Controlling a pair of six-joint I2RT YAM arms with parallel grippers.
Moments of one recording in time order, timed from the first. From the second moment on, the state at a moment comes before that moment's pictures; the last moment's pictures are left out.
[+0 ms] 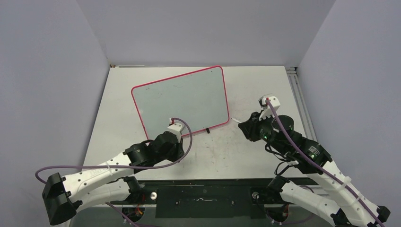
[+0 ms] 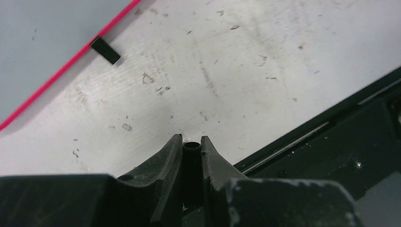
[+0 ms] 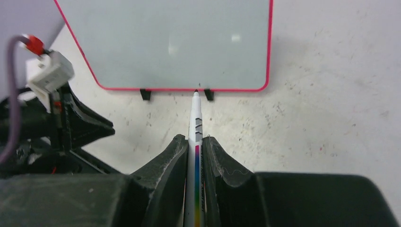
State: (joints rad) left arm -0.99 0.89 0.65 -0.48 -0.19 -0.52; right arm 0.77 0.76 1.05 -0.74 0.13 0.37
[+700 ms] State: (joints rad) left arm -0.99 1.19 0.58 -0.53 -0.32 -0.78; right arm 0.77 0.65 0.88 -0.52 0.19 0.43
